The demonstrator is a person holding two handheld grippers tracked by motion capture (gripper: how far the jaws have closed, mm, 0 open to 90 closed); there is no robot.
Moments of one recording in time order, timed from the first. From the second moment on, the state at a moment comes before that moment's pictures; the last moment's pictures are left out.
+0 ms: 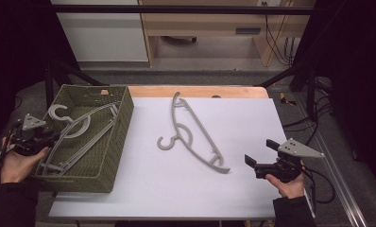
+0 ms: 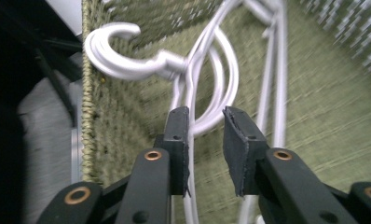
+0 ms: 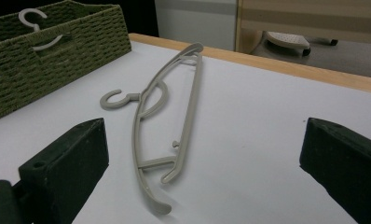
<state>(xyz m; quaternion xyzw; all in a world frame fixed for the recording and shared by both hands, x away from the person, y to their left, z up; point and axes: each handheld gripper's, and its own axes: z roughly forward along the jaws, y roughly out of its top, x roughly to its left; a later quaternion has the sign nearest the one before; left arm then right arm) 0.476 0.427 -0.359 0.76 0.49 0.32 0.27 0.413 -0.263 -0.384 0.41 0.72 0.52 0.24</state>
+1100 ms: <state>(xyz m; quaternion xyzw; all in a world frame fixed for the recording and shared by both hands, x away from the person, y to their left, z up) 0.426 0.219 -0.374 0.73 0.39 0.24 0.50 0.412 -0.264 -0.382 0.40 0.71 0.52 0.24</state>
